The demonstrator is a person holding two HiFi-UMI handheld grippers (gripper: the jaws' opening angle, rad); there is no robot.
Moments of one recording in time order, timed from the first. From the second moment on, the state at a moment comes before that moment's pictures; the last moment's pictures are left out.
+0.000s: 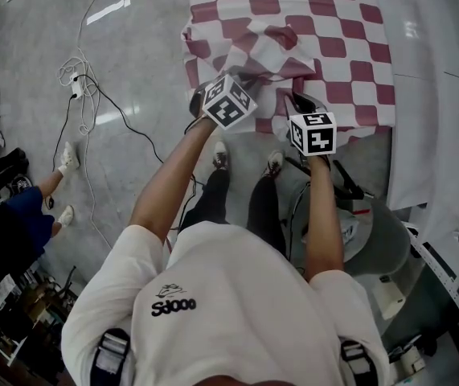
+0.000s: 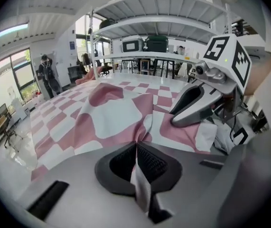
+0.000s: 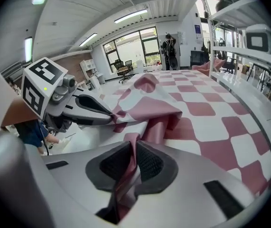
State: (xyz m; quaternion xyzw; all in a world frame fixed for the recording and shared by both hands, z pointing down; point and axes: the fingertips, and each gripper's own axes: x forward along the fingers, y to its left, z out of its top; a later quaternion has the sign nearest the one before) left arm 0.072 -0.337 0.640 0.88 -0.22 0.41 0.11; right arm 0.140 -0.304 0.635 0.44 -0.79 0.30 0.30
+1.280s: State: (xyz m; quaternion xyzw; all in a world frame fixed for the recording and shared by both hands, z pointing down) left arm -0.019 -0.277 0.498 0.84 -0.46 0.20 0.22; right arm 0.087 -0.271 0.510 0.32 -0.90 0.14 0.24
